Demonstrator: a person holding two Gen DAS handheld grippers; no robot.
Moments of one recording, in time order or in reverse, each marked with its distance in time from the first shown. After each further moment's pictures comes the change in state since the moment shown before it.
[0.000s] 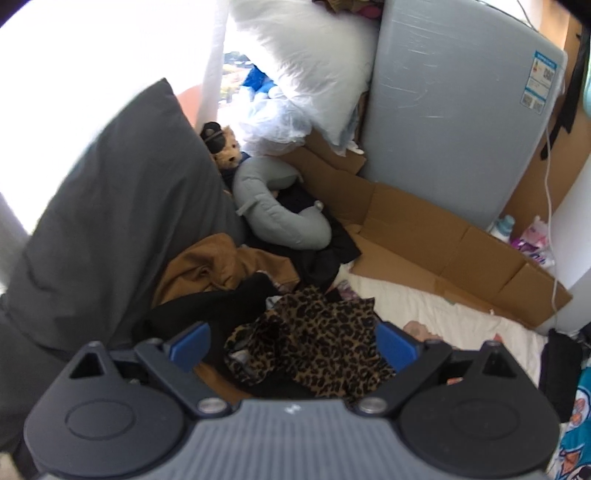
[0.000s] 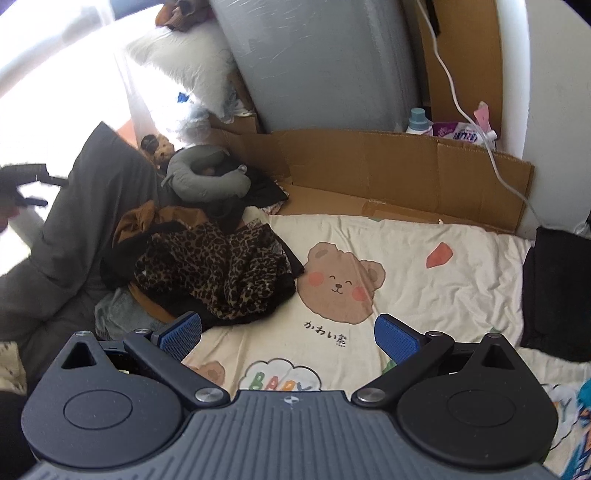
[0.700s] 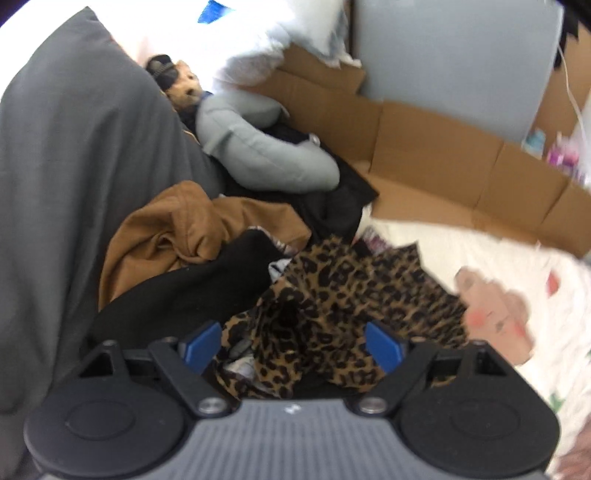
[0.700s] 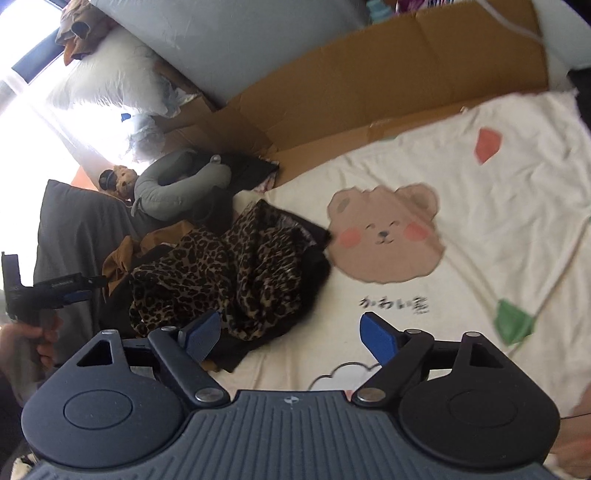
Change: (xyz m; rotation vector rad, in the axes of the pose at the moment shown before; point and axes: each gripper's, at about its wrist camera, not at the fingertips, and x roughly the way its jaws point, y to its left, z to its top) left arm 0.196 0.020 -0.048 0.201 0.088 0.006; right arm 0.210 -0.002 -0.056 0.371 0.056 0.130
